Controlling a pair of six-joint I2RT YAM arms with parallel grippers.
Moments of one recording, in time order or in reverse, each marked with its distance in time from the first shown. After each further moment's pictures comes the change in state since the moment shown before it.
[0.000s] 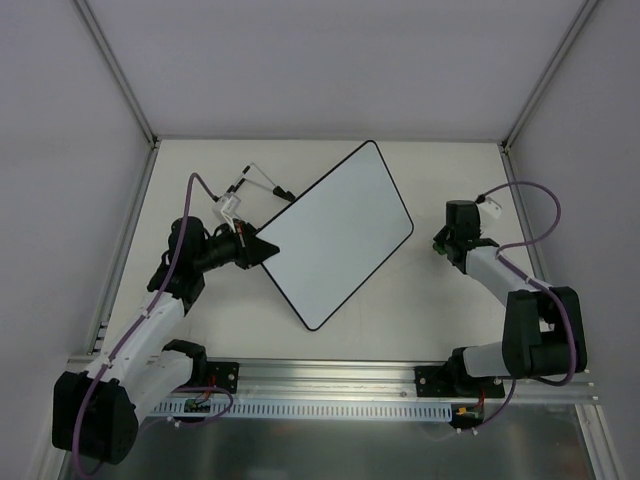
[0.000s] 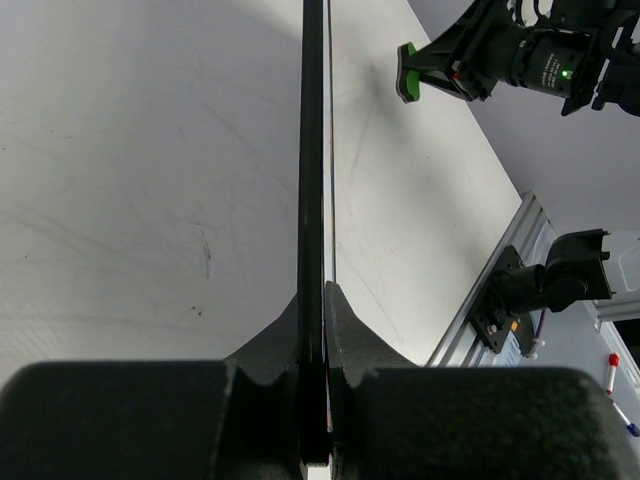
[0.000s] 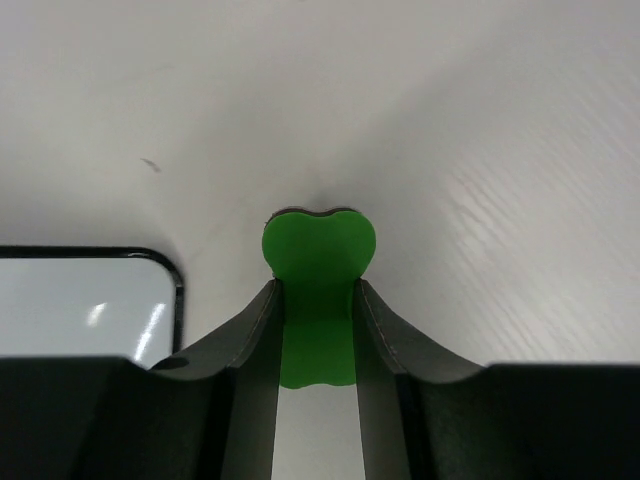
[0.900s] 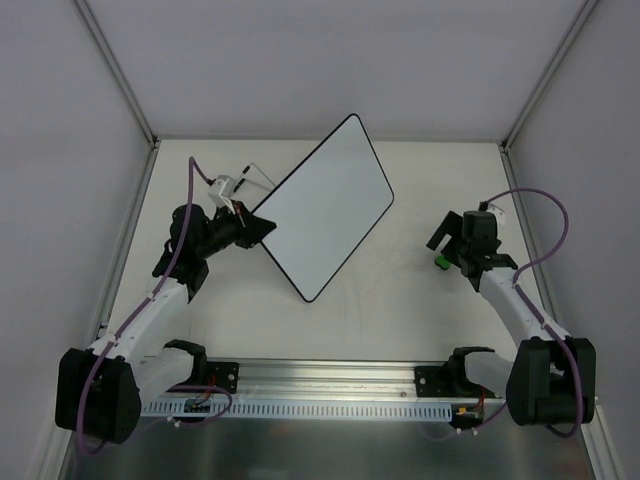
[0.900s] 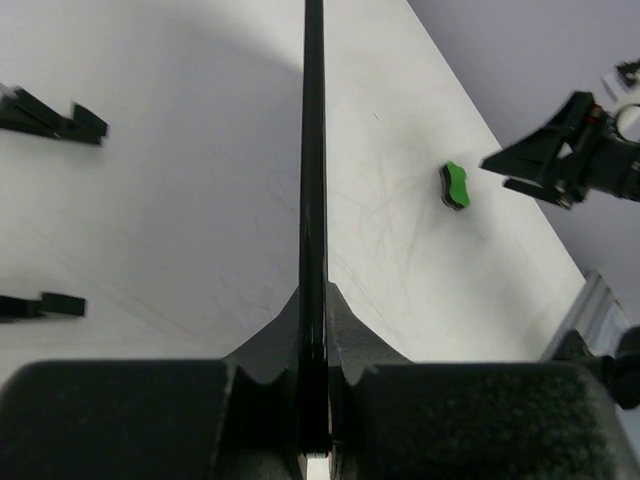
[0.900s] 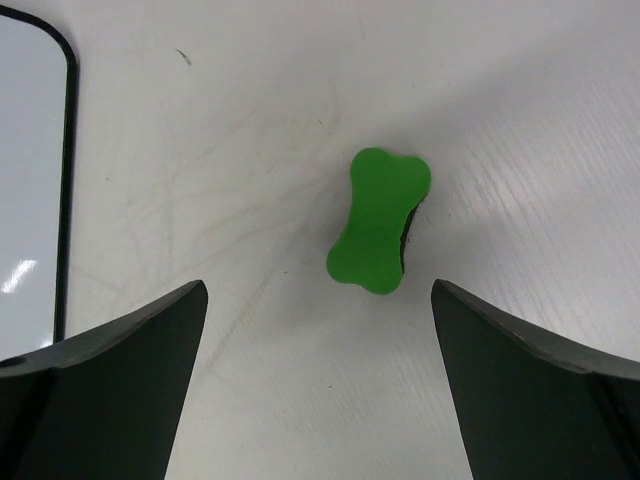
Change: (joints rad) left arm 0.001 0.101 0.059 0.163 -0.149 -0.021; right arm -0.074 -0.227 -0.072 -0.161 -0.229 -0.147
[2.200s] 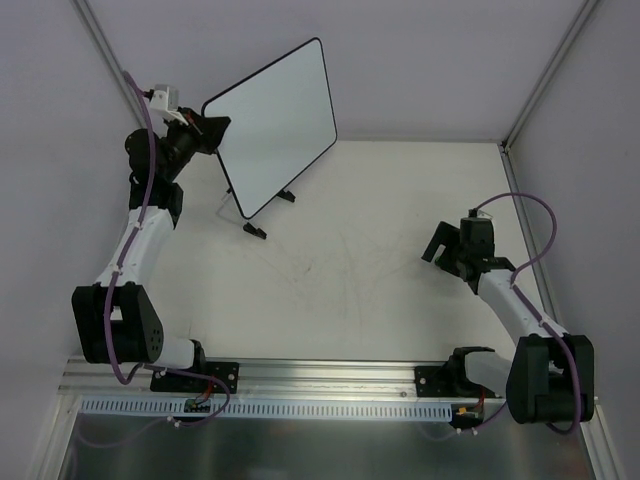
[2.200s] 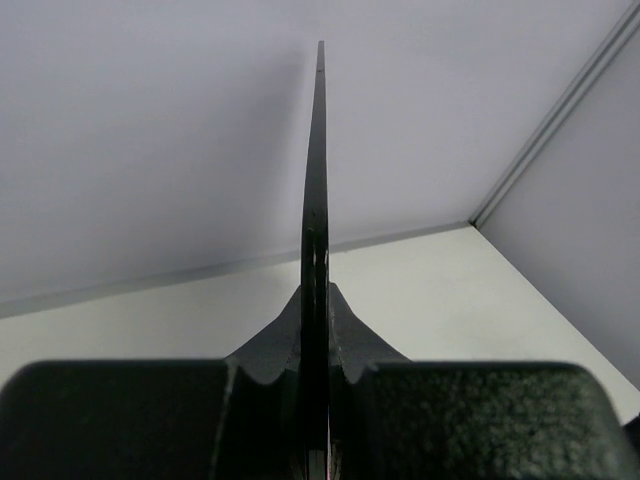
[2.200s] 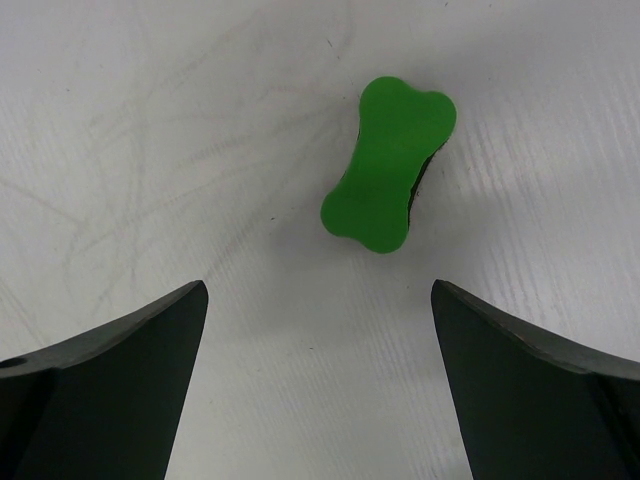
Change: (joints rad) left arm 0.260 0.399 0.562 0.249 -0.016 0.039; right arm 0.000 -0.010 -0.039 -0.037 -0.094 -0.084
